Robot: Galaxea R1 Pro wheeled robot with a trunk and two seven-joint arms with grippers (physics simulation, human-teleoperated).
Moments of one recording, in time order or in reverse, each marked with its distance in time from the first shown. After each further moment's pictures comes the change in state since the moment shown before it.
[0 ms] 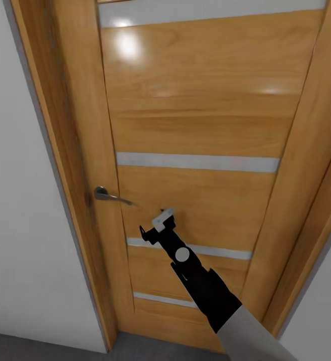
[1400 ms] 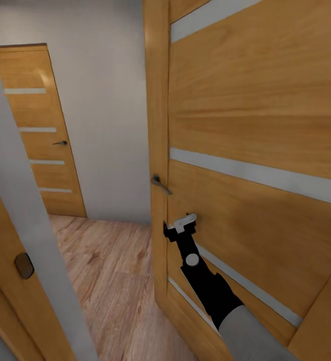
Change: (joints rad) left arm 0.000 0.001 0.000 0.001 0.000 0.000 0.000; right arm 0.000 0.000 -0.141 0.213 -0.008 -0.183 -0.262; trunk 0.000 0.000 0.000
